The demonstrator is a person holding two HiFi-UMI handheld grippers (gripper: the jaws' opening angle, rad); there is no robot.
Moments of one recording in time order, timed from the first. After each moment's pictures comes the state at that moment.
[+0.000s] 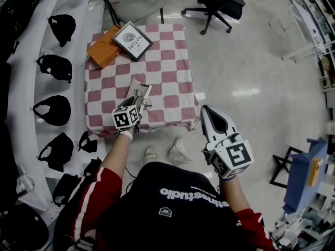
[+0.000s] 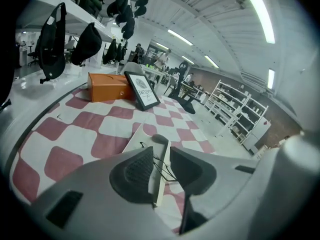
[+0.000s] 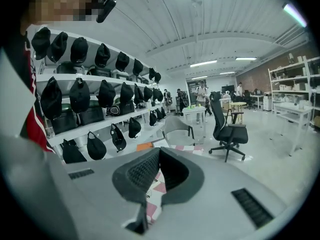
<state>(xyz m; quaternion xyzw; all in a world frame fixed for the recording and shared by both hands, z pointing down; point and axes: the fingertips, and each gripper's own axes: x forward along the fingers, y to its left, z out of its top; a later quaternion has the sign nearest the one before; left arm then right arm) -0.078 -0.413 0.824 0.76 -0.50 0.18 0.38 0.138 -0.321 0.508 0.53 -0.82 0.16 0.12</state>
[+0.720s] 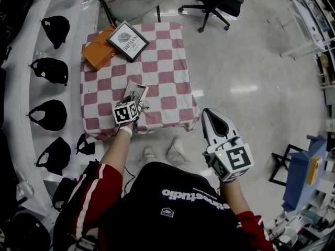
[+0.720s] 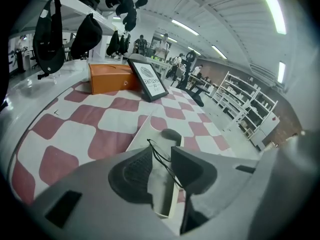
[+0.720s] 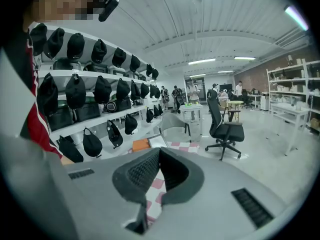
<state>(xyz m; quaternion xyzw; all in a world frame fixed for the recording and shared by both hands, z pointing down) -0.081 -0.434 0.863 0.73 -0.51 0.23 0.39 0.150 -0.326 0.521 0.54 -0.82 0.17 0.13</state>
